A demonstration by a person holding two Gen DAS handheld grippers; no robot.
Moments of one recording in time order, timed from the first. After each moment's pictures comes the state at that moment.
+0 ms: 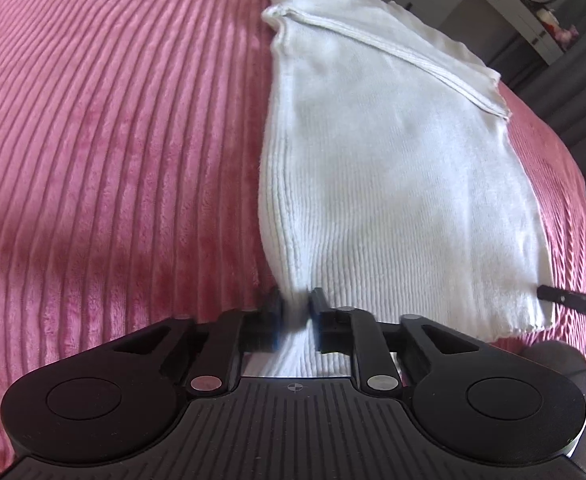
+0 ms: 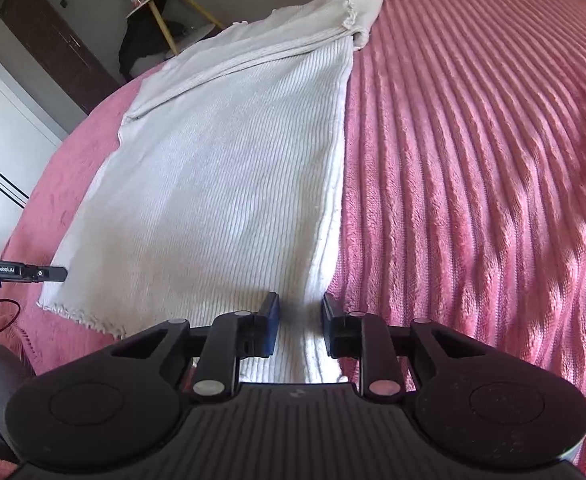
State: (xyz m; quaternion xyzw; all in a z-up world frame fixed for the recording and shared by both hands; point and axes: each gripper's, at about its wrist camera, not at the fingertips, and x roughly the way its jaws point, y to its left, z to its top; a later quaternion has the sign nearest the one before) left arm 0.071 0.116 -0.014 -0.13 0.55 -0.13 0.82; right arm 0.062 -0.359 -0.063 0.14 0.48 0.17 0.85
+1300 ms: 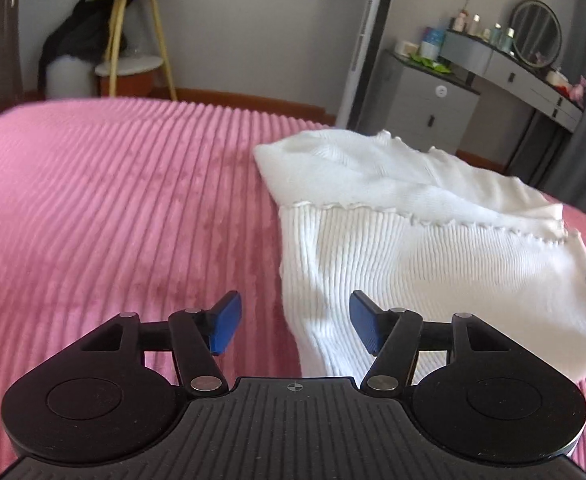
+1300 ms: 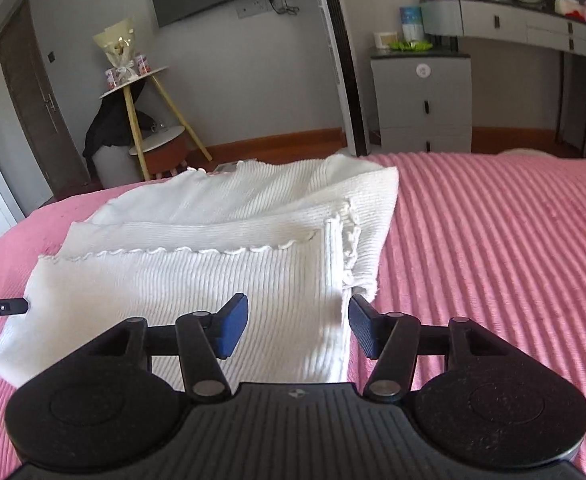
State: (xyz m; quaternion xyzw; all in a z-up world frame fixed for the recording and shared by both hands) left arm 0.229 0.105 -0.006 -0.08 0.38 -0.06 0.92; right arm 0.255 -0.322 -0.034 0.09 0.33 0.09 0.94
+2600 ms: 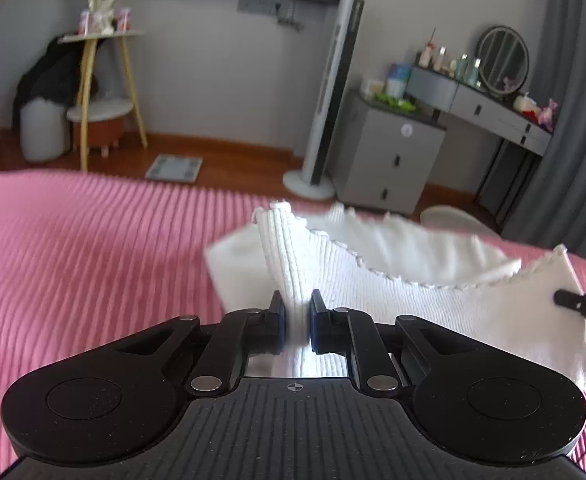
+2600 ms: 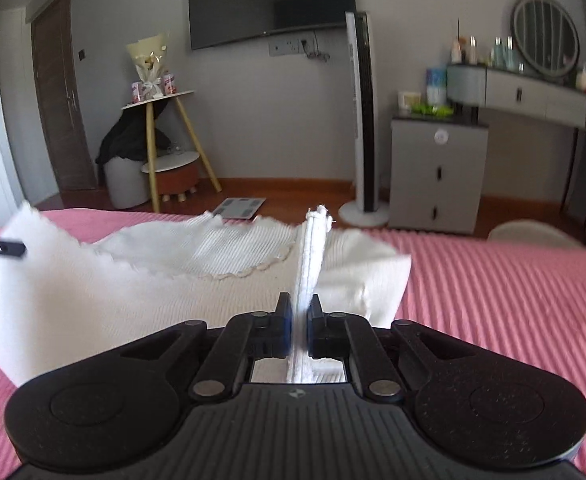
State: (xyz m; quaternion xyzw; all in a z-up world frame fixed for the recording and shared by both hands) left arm 0.253 0.086 0.061 -0.06 0.31 -0.10 0.94; right arm 0.252 -0.305 0.003 0.01 0.25 0.10 0.96
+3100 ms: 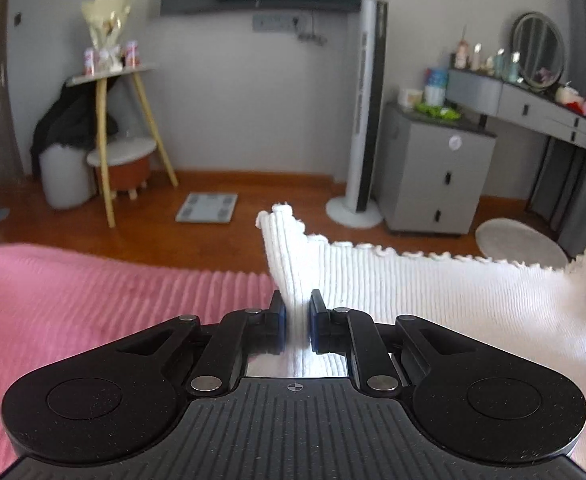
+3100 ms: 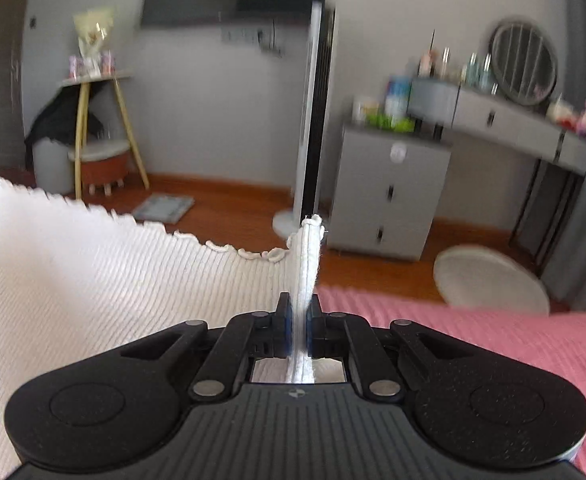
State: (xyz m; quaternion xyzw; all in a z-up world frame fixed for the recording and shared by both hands) left arm 0.398 0.053 0.039 -0.01 0.30 -0.04 0.95; right arm 0.403 -0.289 -0.026 -0.04 0.27 0.01 0.96
